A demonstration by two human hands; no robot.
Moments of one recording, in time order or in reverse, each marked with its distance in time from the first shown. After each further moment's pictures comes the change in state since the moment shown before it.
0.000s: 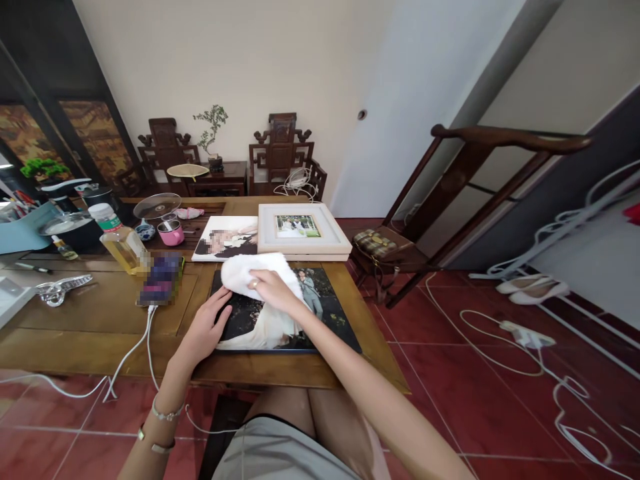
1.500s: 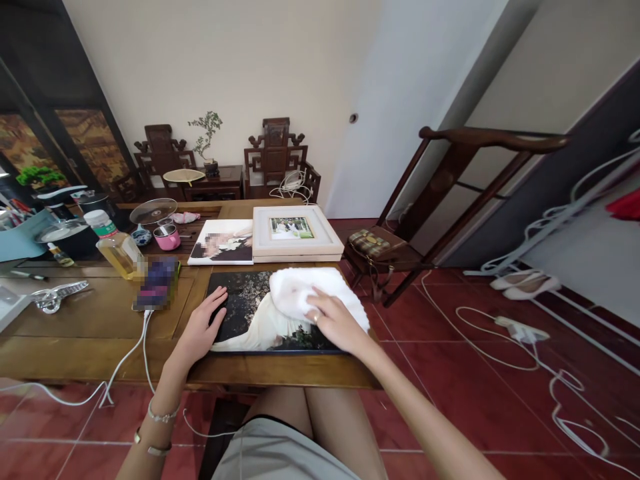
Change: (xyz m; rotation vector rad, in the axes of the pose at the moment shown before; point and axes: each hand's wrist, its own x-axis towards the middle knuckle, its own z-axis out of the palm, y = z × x) left_hand 0.001 0.001 -0.003 -0.041 -0.014 -0.023; right_hand -0.099 0.035 -0.066 -0.209 0.078 0.062
